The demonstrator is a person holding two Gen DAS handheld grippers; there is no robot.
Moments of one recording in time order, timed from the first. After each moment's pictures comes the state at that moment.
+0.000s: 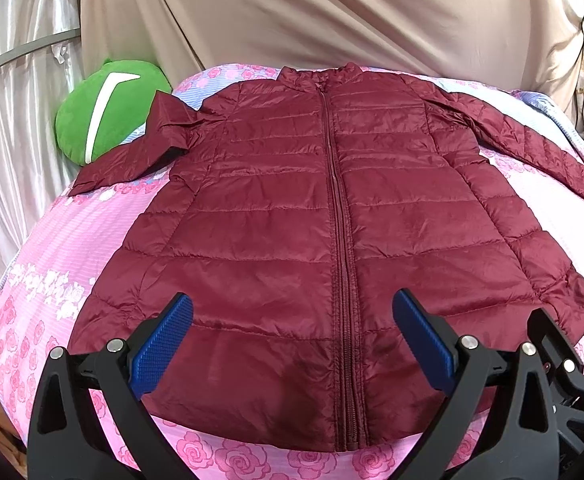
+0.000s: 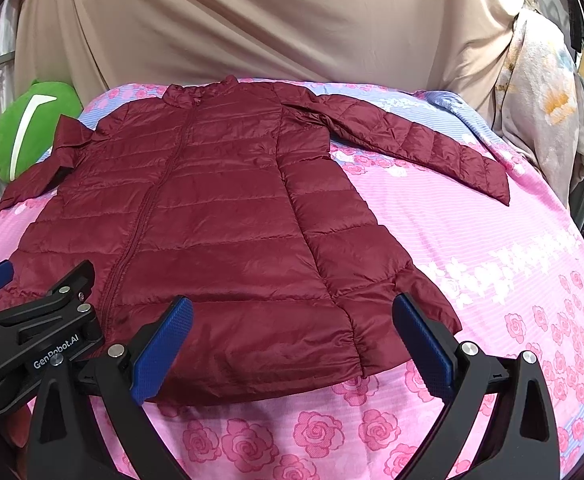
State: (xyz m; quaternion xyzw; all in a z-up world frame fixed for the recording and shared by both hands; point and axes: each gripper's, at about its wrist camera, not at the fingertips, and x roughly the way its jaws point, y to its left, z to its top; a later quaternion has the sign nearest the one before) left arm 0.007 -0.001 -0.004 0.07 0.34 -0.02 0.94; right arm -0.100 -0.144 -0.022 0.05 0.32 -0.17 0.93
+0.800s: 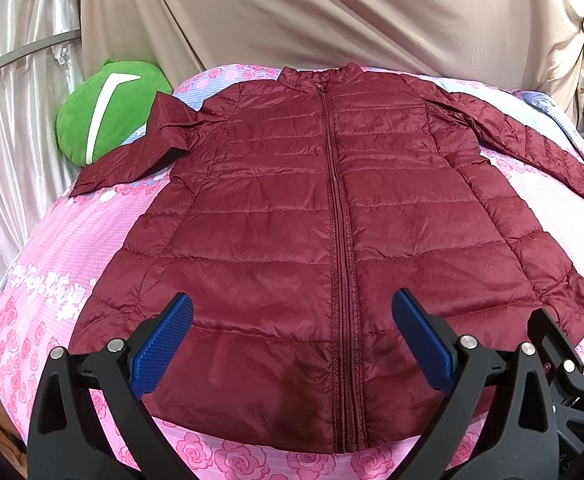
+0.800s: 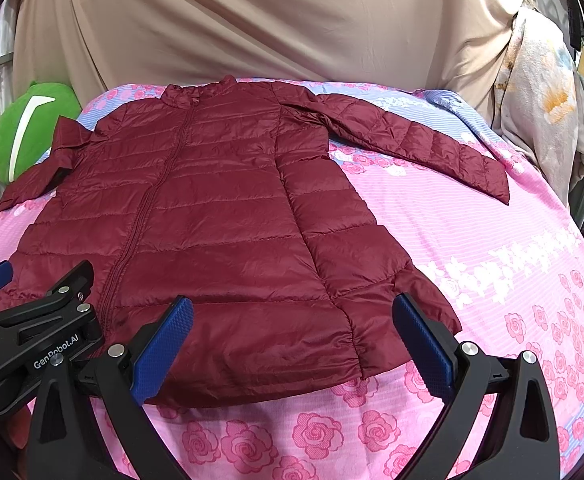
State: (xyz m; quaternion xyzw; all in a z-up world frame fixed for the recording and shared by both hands) left arm 0.007 -0.001 -0.004 0.07 0.34 -0.02 0.94; right arm -0.099 -0.146 -0.023 0.05 0.32 -0.16 0.93
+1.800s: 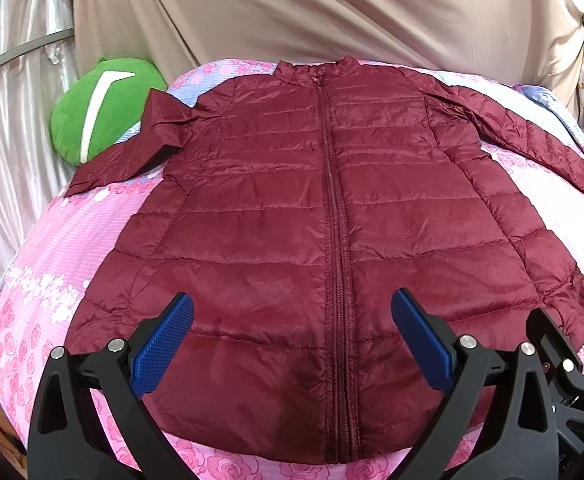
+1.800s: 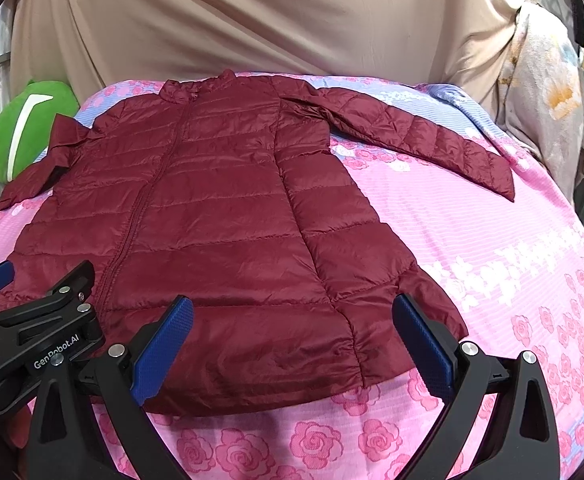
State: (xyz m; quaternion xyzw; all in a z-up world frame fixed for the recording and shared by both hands) left arm 0.013 0.003 -0.006 0.07 0.35 -0.03 0.93; right arm -0.091 -0.154 -0.029 0.05 0.33 -0.16 0.93
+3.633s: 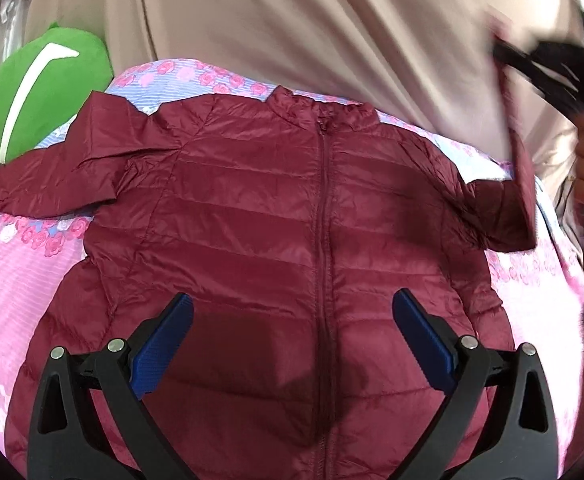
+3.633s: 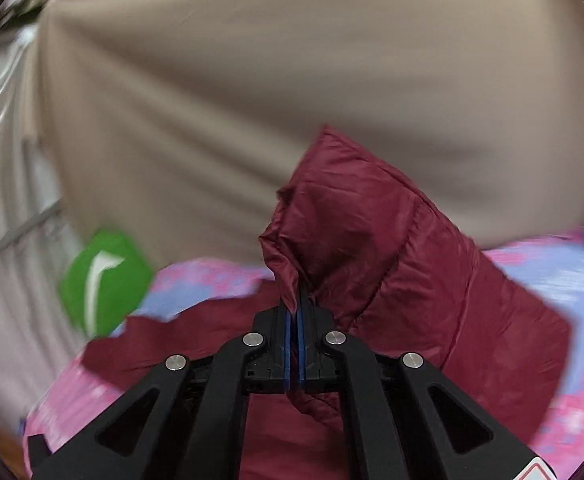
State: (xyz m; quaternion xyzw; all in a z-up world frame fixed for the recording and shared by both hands) left arm 0.181 0.021 0.023 -0.05 0.35 -0.12 0.93; right arm 0.219 -0.251 0.169 0.12 0.19 0.11 0.97
